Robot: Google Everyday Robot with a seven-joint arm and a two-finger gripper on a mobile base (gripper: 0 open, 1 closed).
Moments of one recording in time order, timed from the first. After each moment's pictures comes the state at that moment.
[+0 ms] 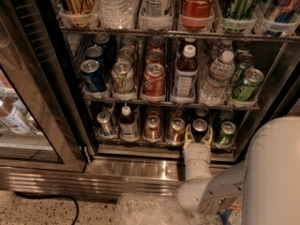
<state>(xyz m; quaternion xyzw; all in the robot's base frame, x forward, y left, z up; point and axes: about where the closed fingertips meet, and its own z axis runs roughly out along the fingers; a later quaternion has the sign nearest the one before) 0.620 -0.194 0.603 0.03 0.68 -0.07 0.73</state>
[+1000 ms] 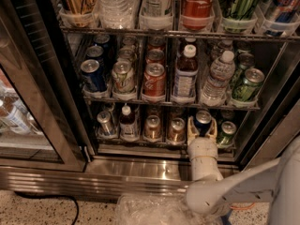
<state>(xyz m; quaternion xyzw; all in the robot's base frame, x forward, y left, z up) 0.605 -0.196 0.667 0.02 0.65 -0.04 0.76</state>
